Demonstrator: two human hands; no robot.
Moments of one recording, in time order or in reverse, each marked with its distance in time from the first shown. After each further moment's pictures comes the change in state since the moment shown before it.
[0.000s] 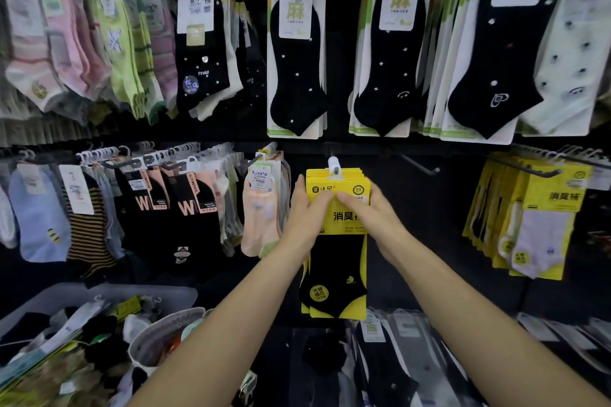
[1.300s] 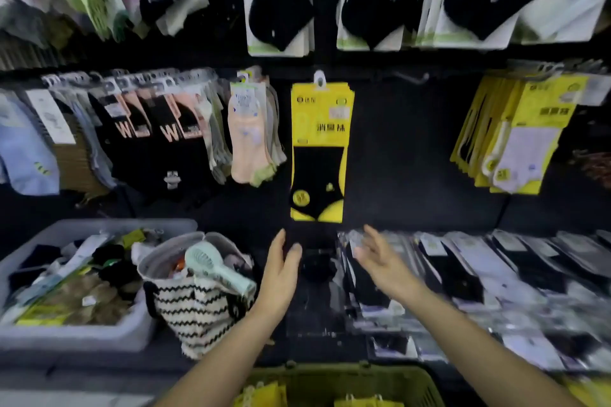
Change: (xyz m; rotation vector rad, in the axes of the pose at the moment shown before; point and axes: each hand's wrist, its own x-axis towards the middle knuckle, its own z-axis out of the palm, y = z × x) left_hand -0.146 -0.158 -0.028 0.116 0.005 -0.296; right_hand -0.134 0.148 -0.027 -0.221 -0.237 0.293
